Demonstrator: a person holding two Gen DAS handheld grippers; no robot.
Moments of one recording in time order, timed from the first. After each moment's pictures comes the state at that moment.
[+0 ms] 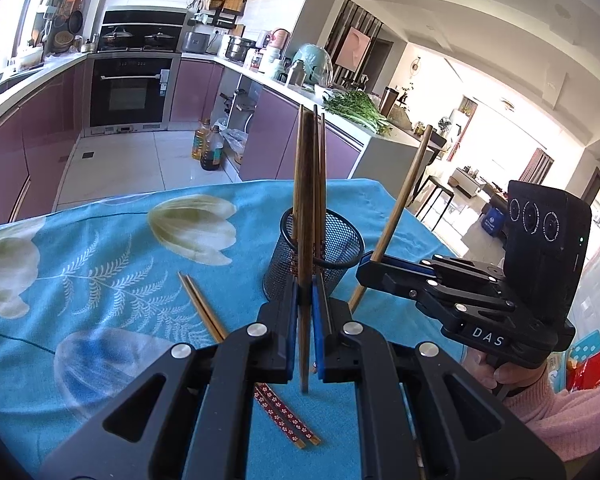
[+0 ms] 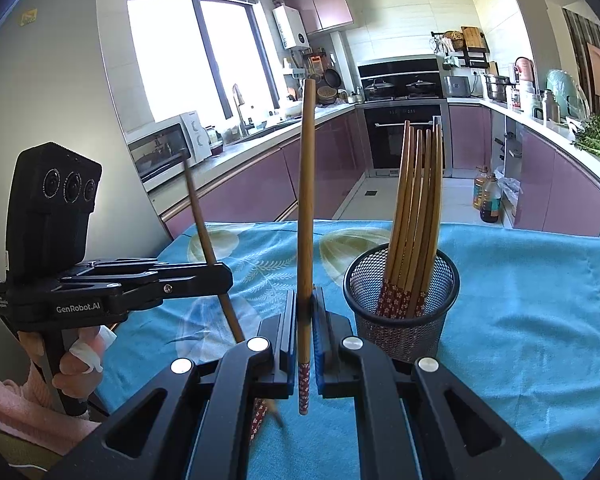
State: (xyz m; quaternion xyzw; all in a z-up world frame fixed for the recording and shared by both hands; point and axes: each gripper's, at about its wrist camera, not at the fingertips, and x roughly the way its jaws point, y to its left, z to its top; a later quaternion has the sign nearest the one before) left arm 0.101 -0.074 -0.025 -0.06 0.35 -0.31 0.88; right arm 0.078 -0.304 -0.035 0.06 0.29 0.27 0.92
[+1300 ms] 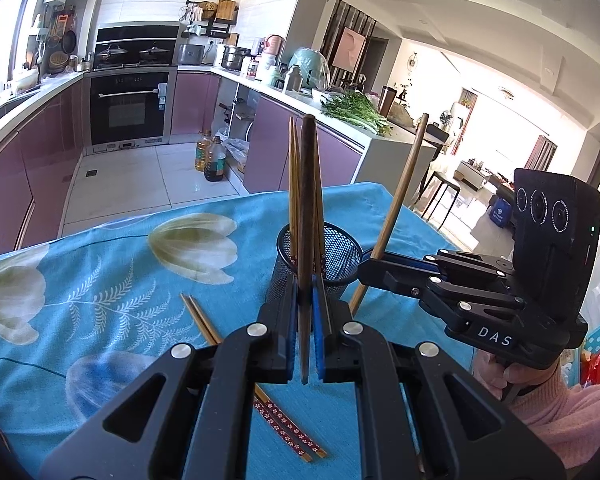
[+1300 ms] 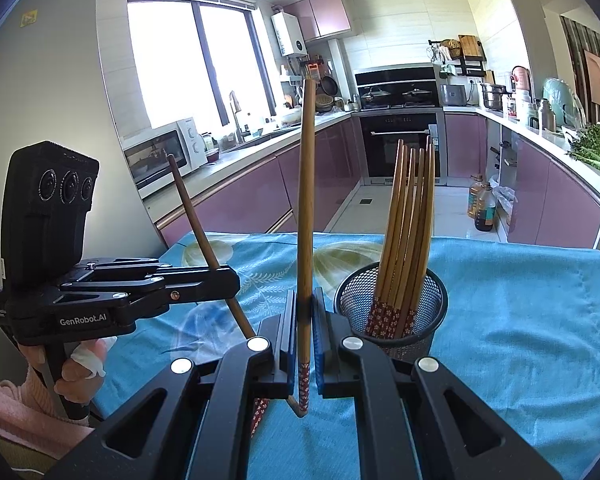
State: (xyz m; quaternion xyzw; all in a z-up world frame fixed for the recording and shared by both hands) left arm 0.099 -0.084 -0.008 -0.03 0.33 -0.31 0.89; right arm 0.078 -0.303 -0.020 0.05 0.28 0.26 0.92
